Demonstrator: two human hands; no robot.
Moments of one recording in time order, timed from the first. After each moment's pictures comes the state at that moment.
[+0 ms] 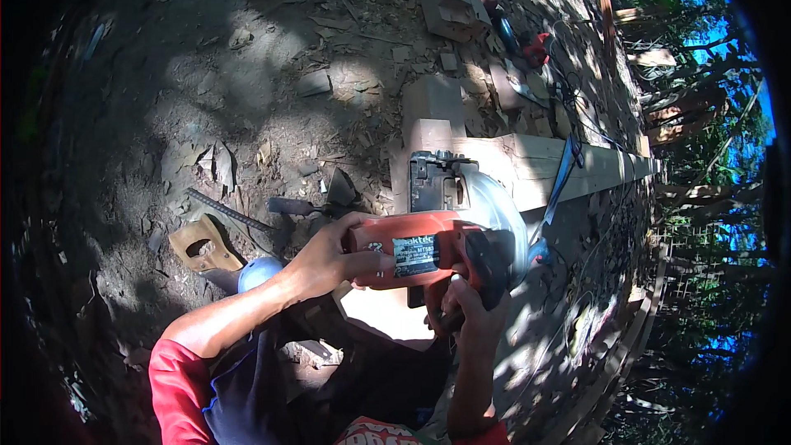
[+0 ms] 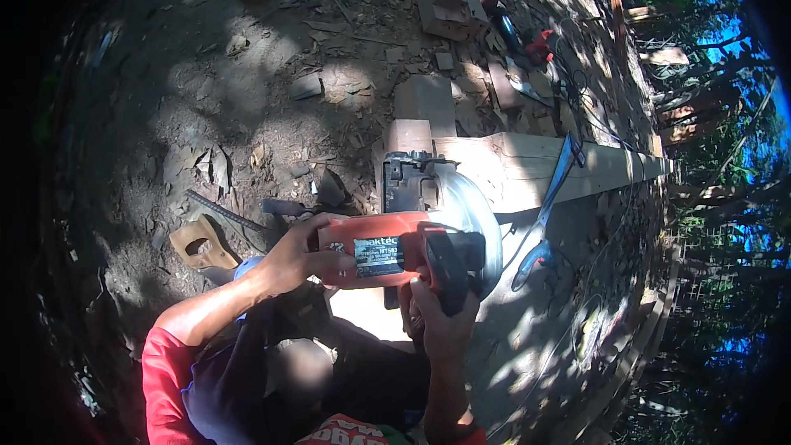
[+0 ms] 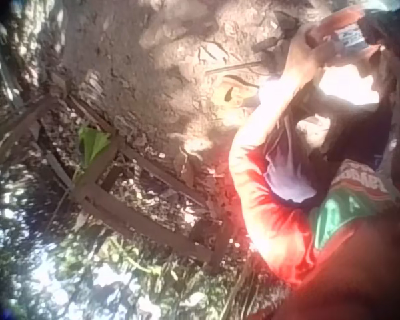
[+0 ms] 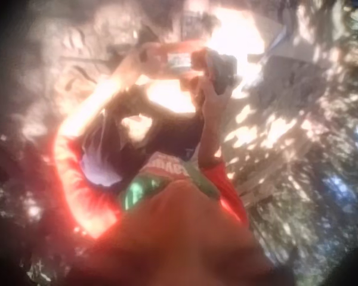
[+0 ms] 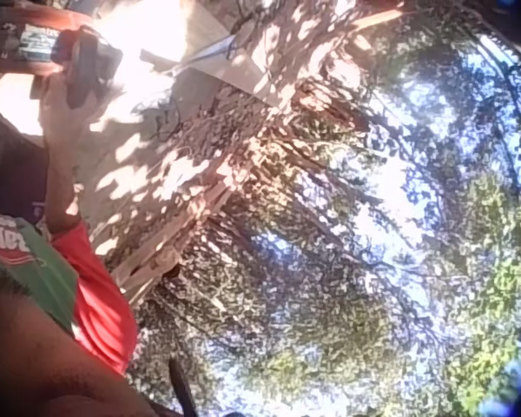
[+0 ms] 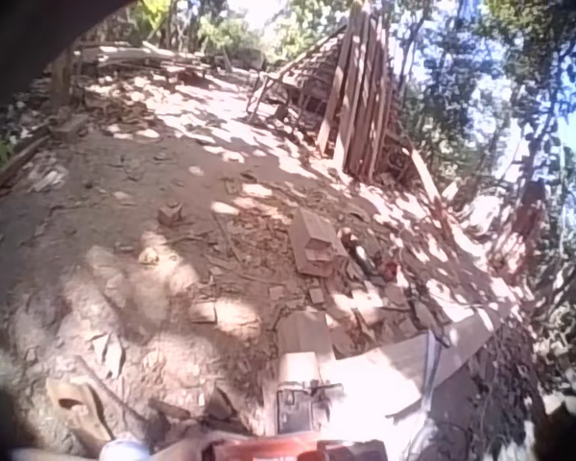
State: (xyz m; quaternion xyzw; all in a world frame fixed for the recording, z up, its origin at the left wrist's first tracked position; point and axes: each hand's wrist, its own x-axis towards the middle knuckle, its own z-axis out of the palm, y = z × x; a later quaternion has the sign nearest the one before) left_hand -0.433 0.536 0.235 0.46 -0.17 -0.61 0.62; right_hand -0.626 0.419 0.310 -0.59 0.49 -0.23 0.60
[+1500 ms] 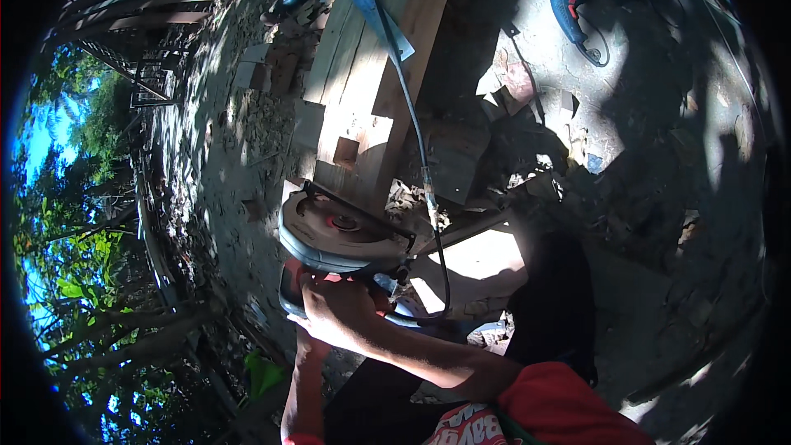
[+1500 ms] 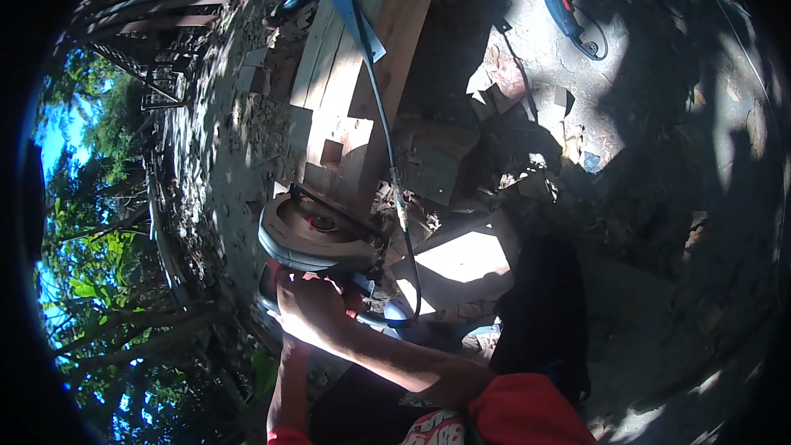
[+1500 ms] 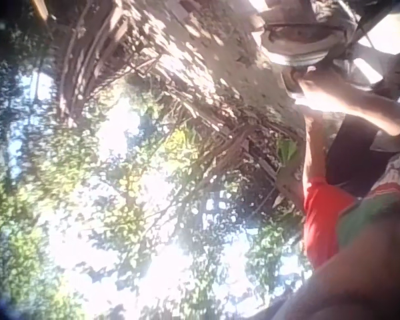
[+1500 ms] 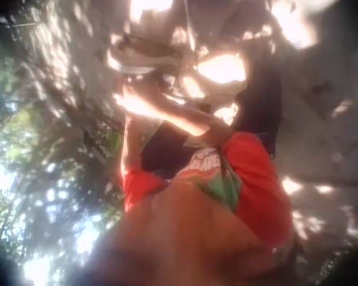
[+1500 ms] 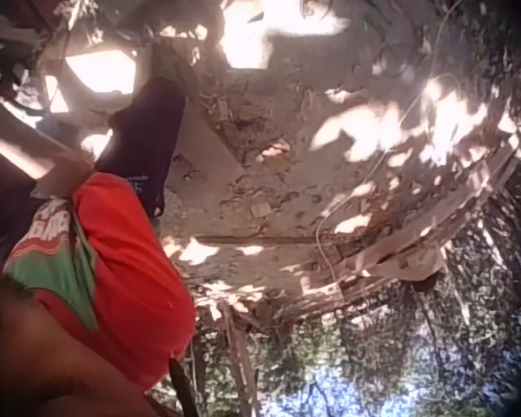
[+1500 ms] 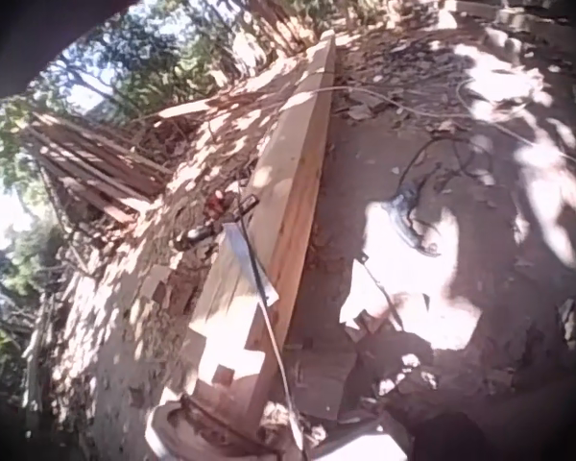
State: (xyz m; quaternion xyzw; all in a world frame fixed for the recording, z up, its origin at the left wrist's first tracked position) left_hand -0.461 0.549 0.273 0.74 -0.19 -0.47 0.43; right_hand -0.628 0.426 0.284 -0.73 0.40 -0.28 0.48
